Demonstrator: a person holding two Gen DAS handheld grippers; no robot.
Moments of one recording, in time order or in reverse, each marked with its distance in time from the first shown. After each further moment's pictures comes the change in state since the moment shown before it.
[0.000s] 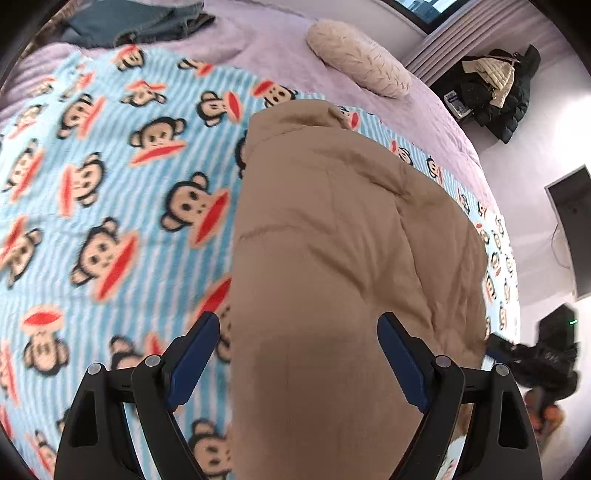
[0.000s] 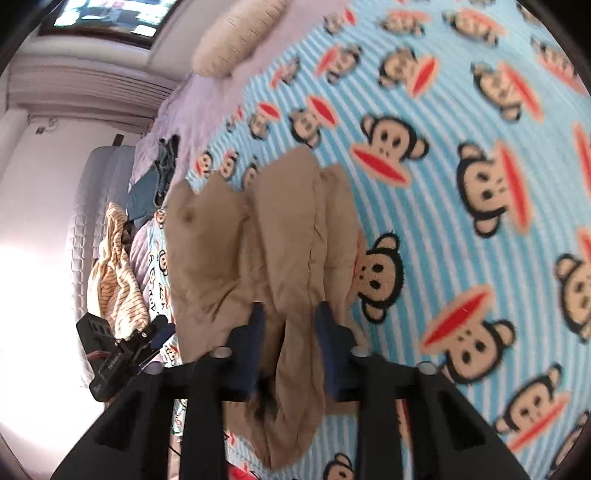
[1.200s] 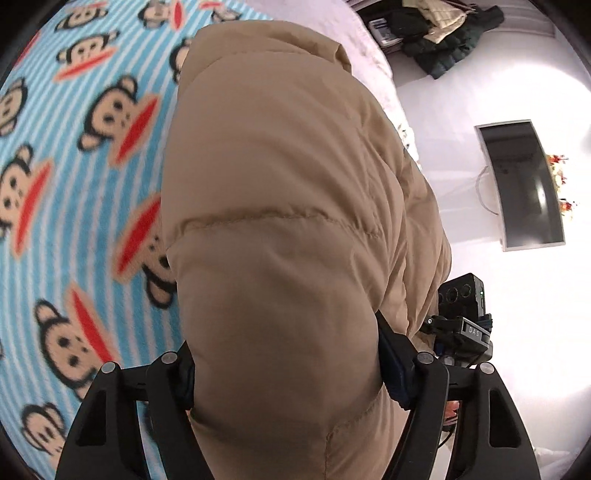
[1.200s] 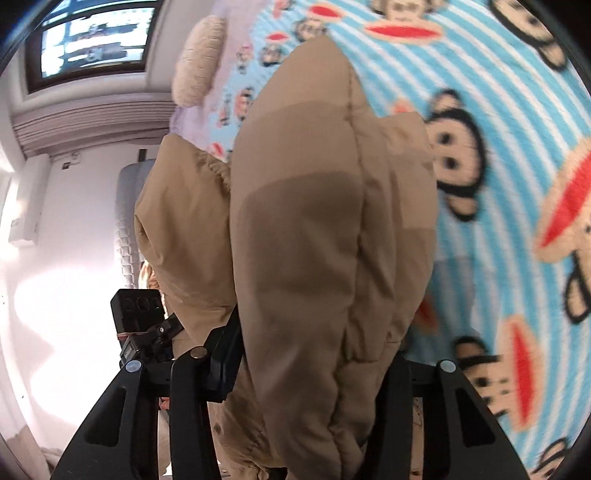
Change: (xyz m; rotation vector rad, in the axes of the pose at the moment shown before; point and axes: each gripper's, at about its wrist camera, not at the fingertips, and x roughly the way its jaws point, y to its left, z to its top) left arm 0.116 -0.248 -0.053 0.014 0.300 -0.394; right arm -0.093 -0.185 0.038 0.149 0.130 0.240
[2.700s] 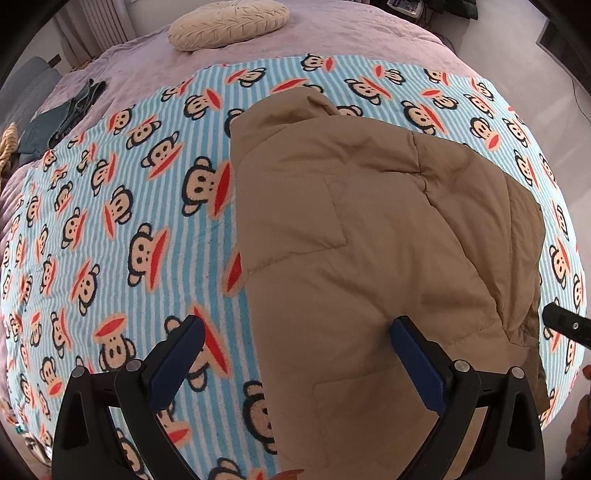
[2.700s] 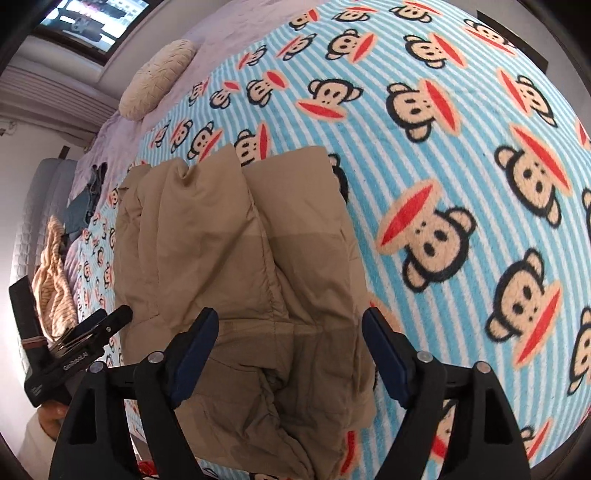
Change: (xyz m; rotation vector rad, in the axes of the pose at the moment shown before) left arm 0.006 -0.061 -0.031 0.255 -0.129 0.755; right arm -0.071 0.015 -0.054 -0.129 -0.210 -0.517
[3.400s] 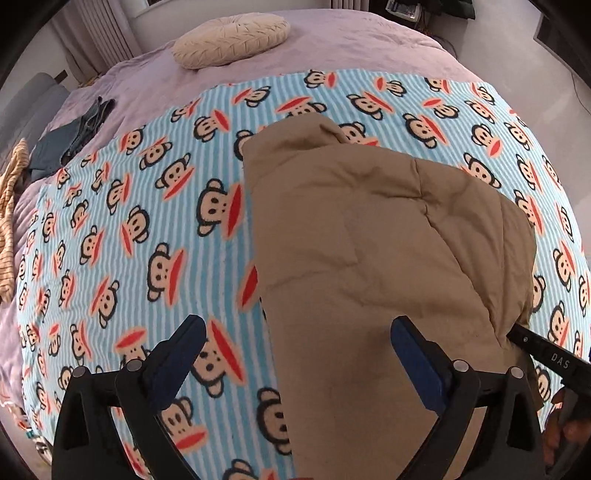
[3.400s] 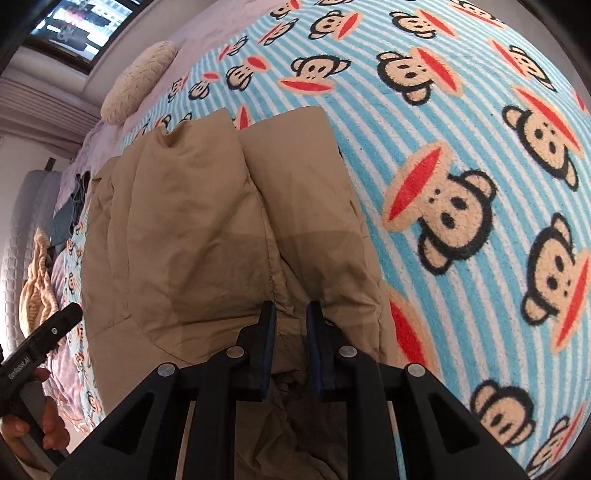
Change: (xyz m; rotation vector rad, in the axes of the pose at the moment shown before) left arm -0.020 -0.007 0.008 0.022 -0.035 0.059; right arm 0.045 0.005 -0.015 0.062 -0.026 -0.046
